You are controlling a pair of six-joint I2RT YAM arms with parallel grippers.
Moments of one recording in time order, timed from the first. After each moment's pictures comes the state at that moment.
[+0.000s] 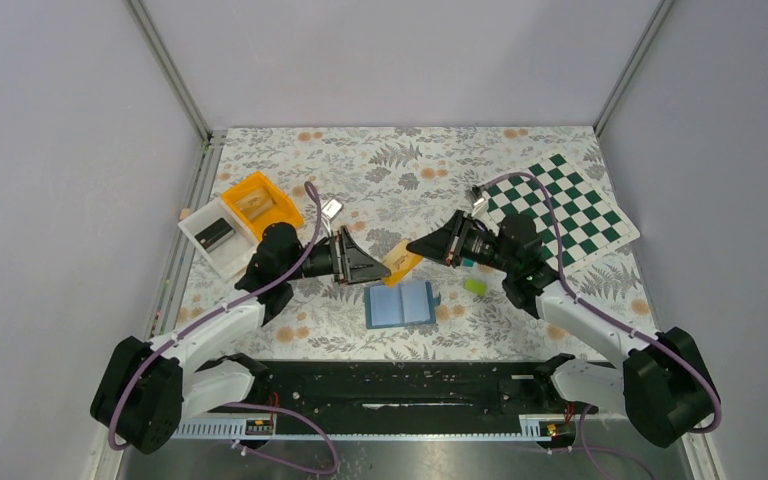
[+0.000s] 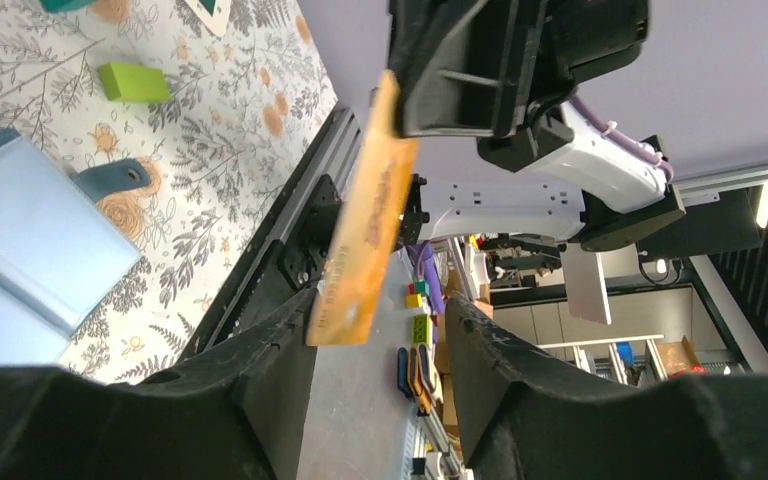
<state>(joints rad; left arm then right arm) -0.50 1.09 0.51 0.46 0.88 -1.11 0.53 1.15 0.58 0.51 -0.64 1.15</state>
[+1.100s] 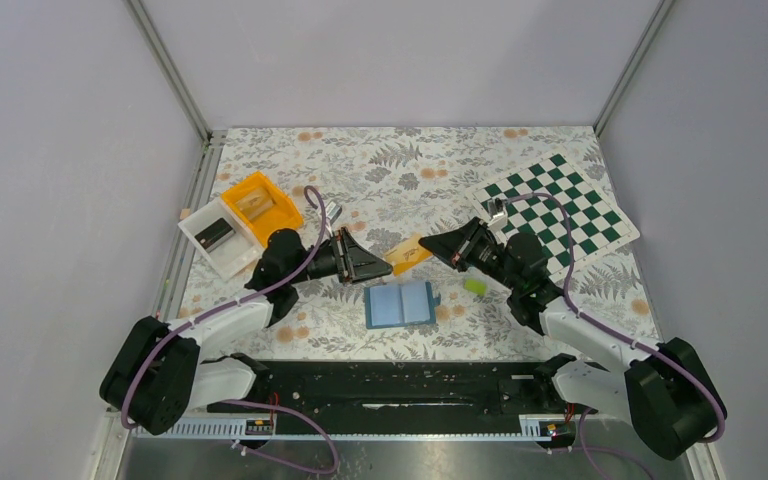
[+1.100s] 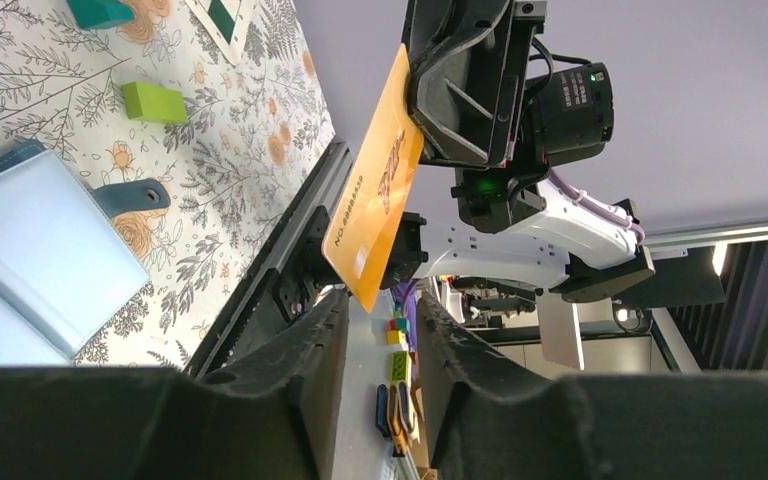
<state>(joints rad) -0.51 1.19 0.44 0.70 0.80 -1.25 0.53 1.08 0.42 0.63 -0.36 1.27</state>
